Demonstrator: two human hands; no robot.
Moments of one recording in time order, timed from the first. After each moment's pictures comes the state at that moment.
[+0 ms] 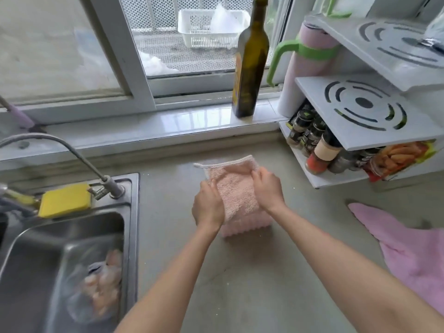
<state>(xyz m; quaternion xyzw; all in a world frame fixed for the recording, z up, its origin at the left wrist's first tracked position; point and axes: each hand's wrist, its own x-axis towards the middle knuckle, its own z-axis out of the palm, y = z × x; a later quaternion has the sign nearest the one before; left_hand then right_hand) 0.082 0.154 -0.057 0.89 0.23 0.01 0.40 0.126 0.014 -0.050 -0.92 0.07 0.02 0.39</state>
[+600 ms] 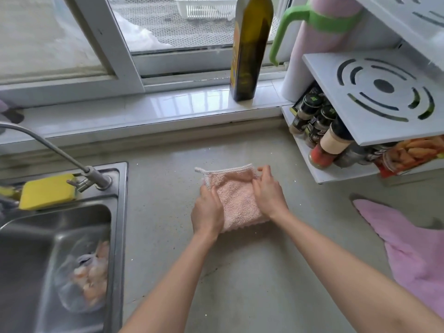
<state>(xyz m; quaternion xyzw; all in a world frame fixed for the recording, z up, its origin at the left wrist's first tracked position) 0.078 0.132 -0.104 0.91 0.23 -0.03 0.34 0.129 -0.010 -0.100 -0.95 0.01 0.07 0.30</state>
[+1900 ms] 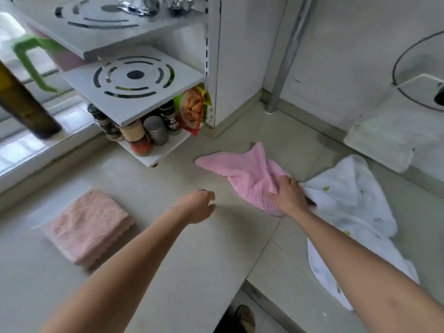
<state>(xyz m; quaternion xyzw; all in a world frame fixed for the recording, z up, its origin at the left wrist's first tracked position) 0.032 -0.113 -0.056 0.87 -0.41 -0.28 0.05 -0.104 -0.333 -0.078 -0.90 0.39 0.08 0.15</state>
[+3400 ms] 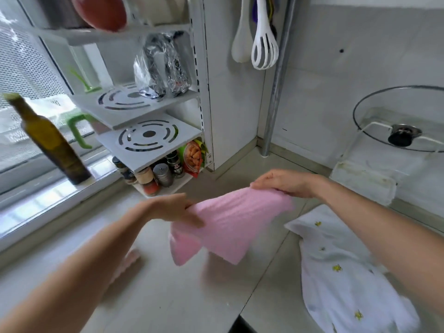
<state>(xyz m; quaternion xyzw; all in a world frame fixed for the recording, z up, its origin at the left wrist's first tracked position) 0.049 -0.103 0.085 0.84 -0.41 -0.35 0.07 -0.091 -0.361 0.112 -0.81 0.08 0.22 0.54</state>
